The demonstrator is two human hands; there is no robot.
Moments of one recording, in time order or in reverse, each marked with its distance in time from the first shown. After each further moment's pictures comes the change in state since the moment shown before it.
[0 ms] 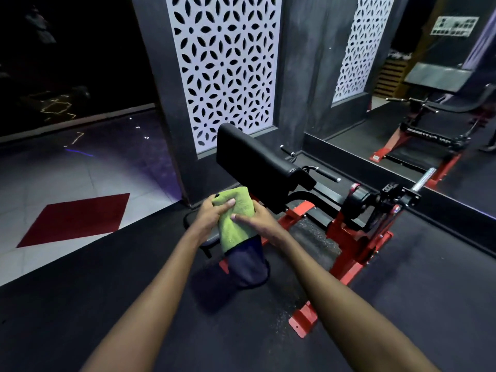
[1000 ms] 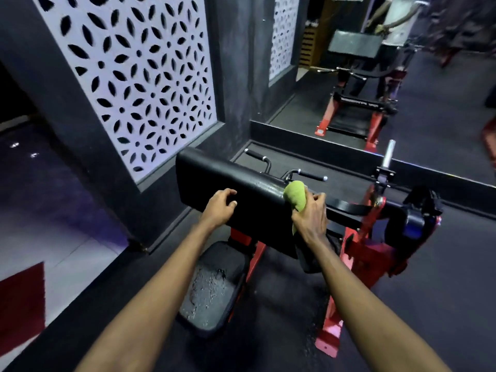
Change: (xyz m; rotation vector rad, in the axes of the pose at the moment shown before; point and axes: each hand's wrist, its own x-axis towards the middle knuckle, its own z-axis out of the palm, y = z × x) left_hand 0.463 -0.004 -0.033 0.956 -0.457 0.259; right_hand 0.316 0.045 -0.090 -0.718 1.013 0.335
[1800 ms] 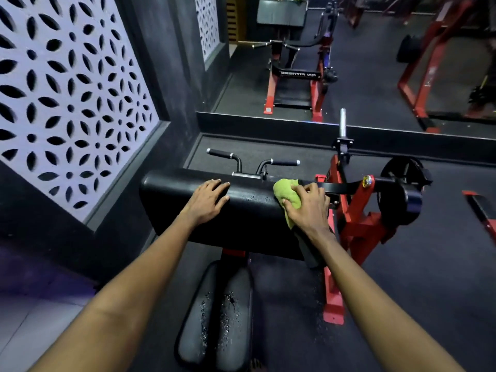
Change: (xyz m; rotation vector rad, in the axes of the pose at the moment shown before) left_hand 0.179 -0.062 -0.013 0.523 -0.209 0.552; right_hand 0.051 -0.022 0.046 -0.219 0.127 0.009
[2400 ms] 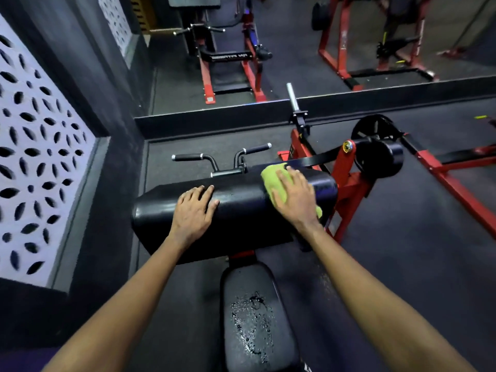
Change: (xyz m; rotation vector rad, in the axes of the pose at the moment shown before) left_hand 0.014 -0.086 0.007 0.089 0.120 0.207; right_hand -0.012 -0.075 0.068 -0.187 0.139 0.159
